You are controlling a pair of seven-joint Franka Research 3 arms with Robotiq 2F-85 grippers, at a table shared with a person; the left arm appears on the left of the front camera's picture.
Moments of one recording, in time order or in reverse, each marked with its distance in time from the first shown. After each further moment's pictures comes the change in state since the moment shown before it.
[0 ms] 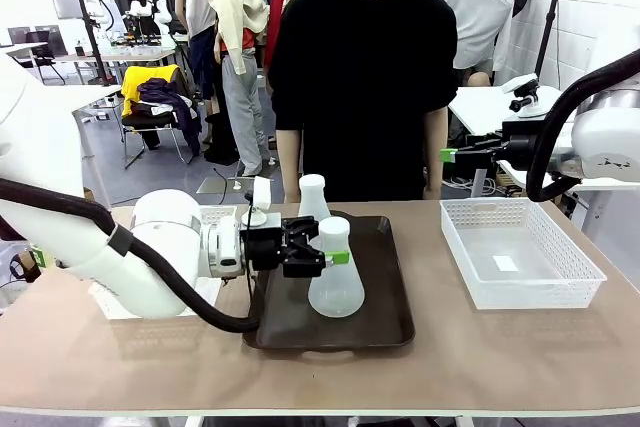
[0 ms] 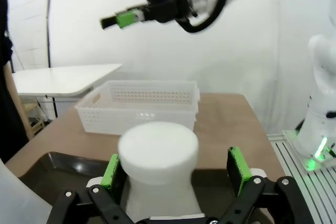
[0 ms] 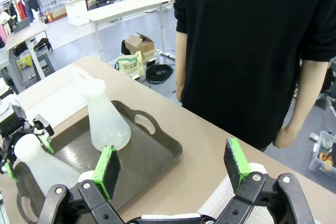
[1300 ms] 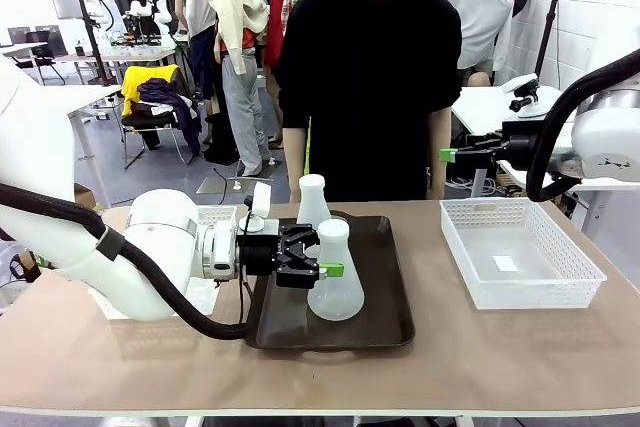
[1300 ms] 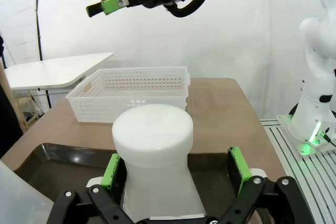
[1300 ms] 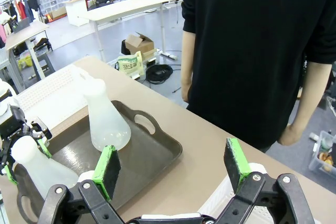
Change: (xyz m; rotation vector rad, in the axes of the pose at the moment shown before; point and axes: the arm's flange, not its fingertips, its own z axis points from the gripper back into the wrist) left arm -0.002 -0.003 0.007 -0.026 0.053 -0.017; right arm 0.000 0.000 0.000 0.000 0.000 0.000
